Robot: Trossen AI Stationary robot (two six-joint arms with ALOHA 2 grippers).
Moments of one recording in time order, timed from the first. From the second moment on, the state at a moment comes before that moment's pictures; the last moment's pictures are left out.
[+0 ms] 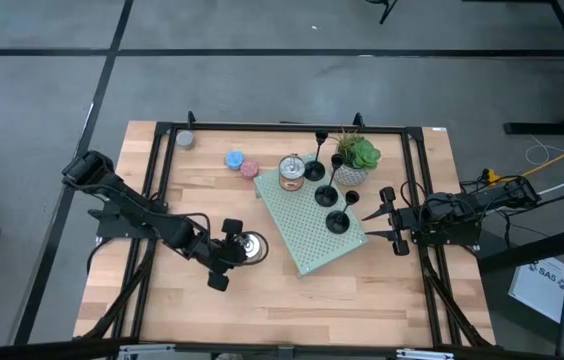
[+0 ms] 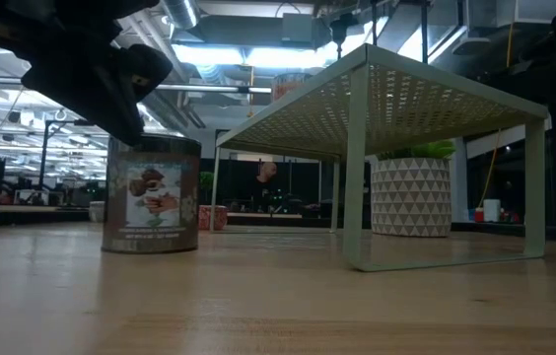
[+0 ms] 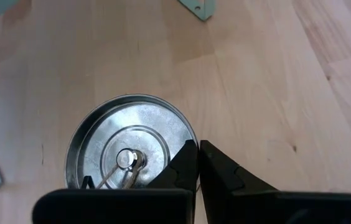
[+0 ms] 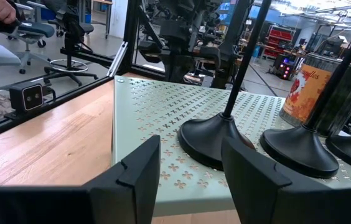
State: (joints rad) left arm -0.50 1.44 0.81 -0.31 -0.34 -0.18; right arm 0.29 0.10 0.01 0.02 0.07 -0.20
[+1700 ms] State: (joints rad) left arm -0.39 1.36 1.29 -0.65 -0.30 0.04; right arm 0.29 0.10 0.01 0.02 0.07 -0.20
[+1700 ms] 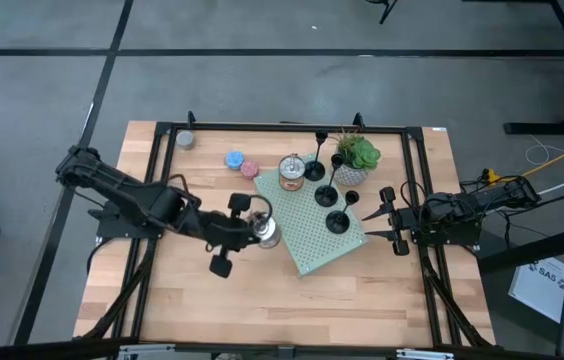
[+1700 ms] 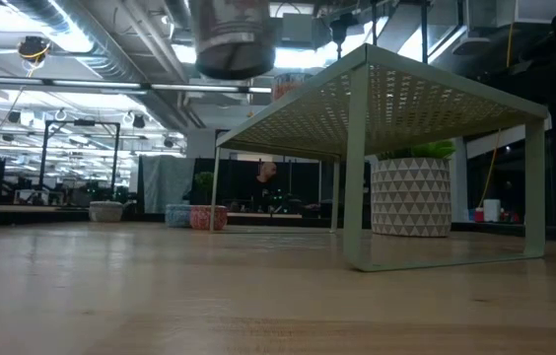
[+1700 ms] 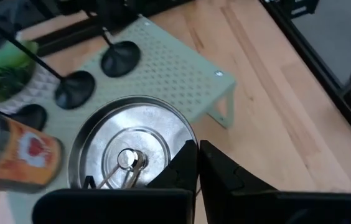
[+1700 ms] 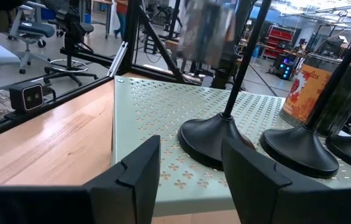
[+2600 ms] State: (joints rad) left arm -0.15 1.48 1.31 -0.35 -0.13 0.26; right arm 0.29 0.10 0.01 0.02 0.07 -0.20
